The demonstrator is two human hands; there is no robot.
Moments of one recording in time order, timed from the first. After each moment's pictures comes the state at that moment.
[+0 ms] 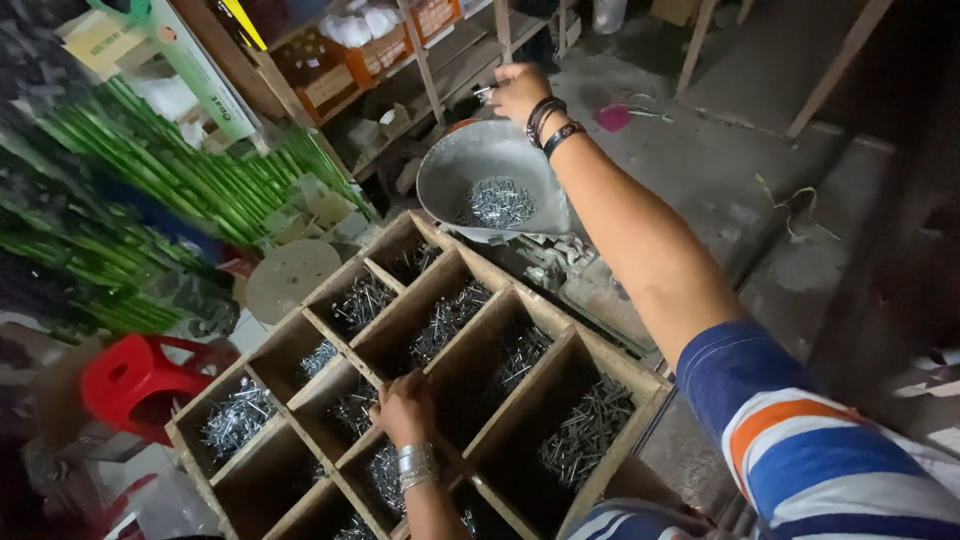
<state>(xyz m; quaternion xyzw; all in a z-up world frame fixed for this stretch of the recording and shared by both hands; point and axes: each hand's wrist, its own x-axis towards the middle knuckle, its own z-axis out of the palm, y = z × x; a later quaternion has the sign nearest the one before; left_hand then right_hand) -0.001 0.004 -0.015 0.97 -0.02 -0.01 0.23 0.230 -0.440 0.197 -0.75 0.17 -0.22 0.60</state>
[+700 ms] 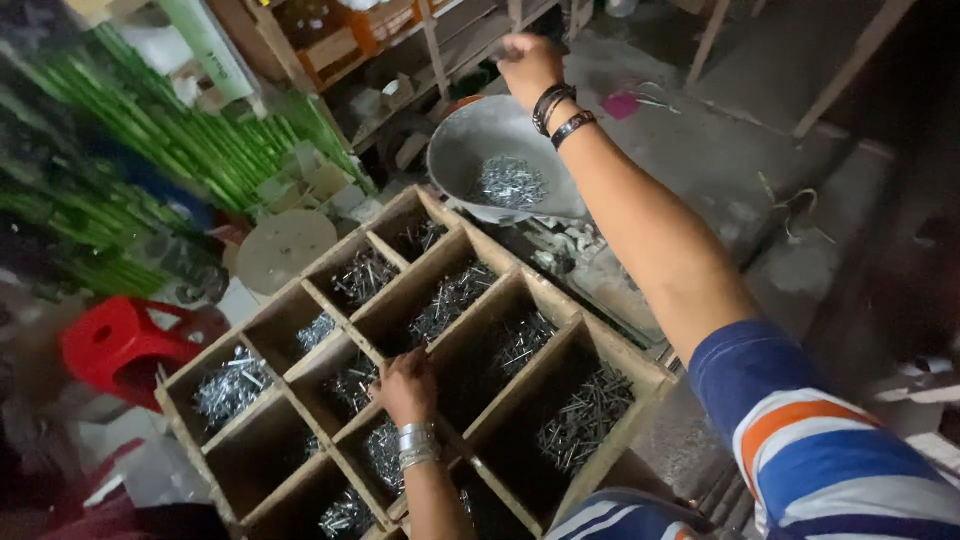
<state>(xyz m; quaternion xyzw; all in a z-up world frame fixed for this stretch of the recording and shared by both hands) 0.002 0.007 -0.026 0.97 -0.03 0.03 0.23 0.248 -0.431 0.178 -0.85 0.13 -0.33 0.40</state>
